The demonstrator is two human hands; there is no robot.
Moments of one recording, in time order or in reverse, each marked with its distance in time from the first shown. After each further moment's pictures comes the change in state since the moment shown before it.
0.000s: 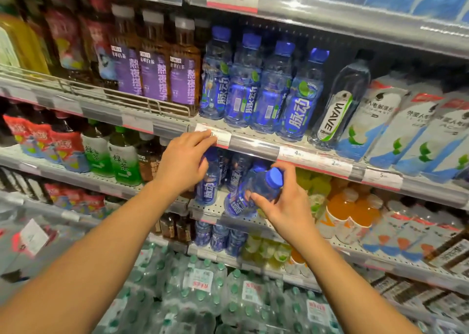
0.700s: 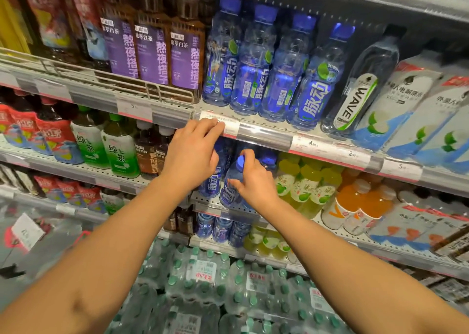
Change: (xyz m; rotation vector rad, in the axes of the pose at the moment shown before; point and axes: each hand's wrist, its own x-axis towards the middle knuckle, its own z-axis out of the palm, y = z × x) left_hand 0.003 0.002 0.012 0.049 0.087 0.013; right_hand 0.064 0.020 0.110 -0.409 -0.252 0.044
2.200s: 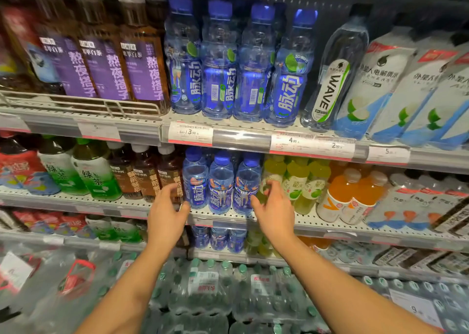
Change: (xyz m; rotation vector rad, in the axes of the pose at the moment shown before) left_hand -0.089 -0.006 0.094 -0.544 -0.138 -0.659; right_hand -0.053 0.068 0.023 0.204 0.243 0.396
